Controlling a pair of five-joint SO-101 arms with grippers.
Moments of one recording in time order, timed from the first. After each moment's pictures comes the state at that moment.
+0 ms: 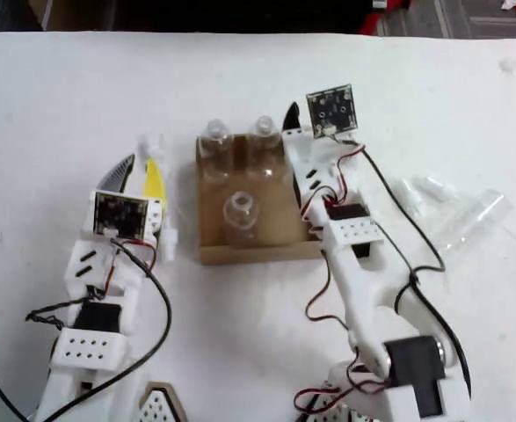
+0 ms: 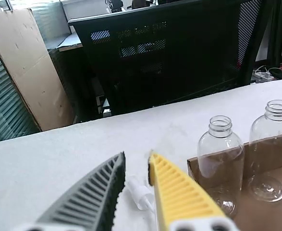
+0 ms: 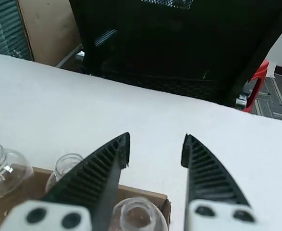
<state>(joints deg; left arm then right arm) -2.0 -65.2 87.8 -4.4 -9.0 -13.1 -11.1 45.2 -13.3 8.1</state>
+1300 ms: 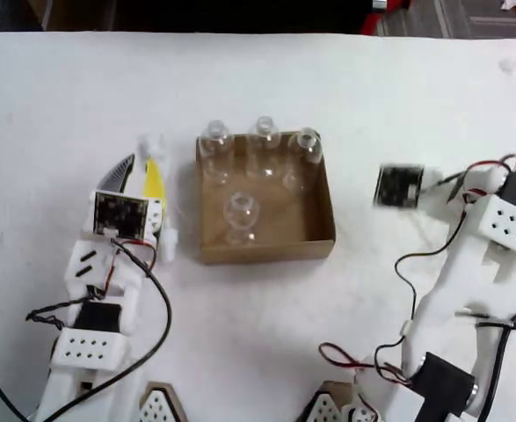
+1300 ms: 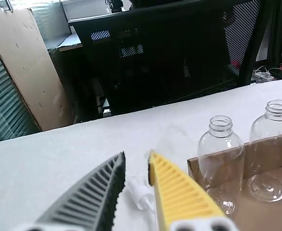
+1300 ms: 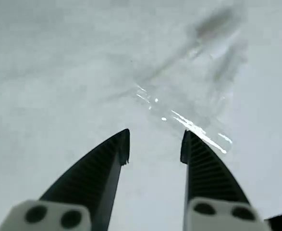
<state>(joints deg) -2.0 -65.2 87.8 -4.4 -9.0 26.5 -16.2 14.3 82.7 108.7</state>
